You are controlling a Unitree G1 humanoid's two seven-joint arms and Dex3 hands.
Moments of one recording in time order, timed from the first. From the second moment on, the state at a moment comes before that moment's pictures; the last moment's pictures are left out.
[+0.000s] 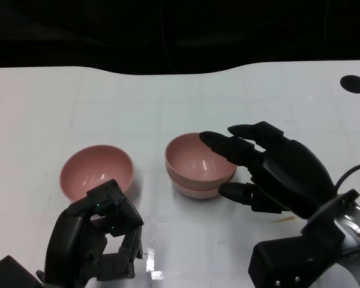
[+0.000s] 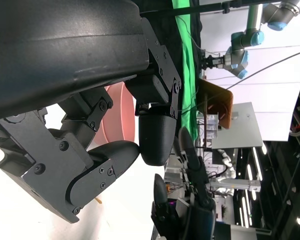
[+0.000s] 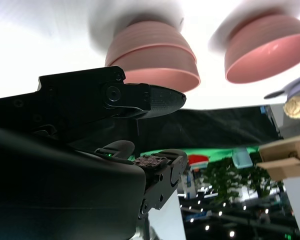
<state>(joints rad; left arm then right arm) 0.13 -0.04 -0.02 0.12 -0.26 -0.44 -0.36 -0.27 -0.33 0.38 0.07 -0.76 -0.27 -0.11</state>
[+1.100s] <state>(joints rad) 0.11 -0.05 0.02 0.11 -0.11 -0.55 -0.27 0.20 -0.21 0.19 0.05 -0.12 -0.65 -0.08</state>
